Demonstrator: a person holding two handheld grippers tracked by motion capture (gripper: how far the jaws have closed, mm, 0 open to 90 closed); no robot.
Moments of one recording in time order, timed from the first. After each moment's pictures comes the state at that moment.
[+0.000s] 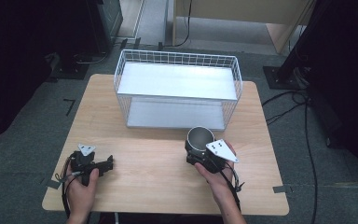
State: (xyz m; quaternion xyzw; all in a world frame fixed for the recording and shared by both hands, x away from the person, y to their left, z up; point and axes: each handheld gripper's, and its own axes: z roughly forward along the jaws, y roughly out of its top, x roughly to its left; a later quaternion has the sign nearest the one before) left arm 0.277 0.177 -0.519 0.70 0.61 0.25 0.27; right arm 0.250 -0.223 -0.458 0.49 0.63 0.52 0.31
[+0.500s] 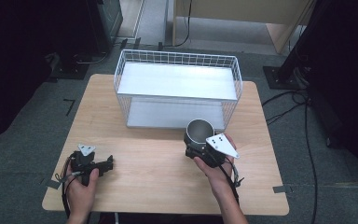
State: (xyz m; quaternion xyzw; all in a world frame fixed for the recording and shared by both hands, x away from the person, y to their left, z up) left arm 0.277 0.177 -0.519 0.70 0.61 0.25 0.27; right arm 0.258 -0.218 -0.436 0.48 0.61 0.54 0.33
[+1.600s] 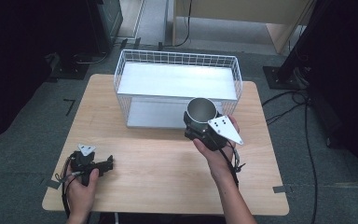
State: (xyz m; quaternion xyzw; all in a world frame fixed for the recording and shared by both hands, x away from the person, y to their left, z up) left arm 0.277 0.177 -0.519 0.70 0.61 0.25 0.27; right arm 0.281 -0.212 -0.375 0.44 0.57 0.57 0.38
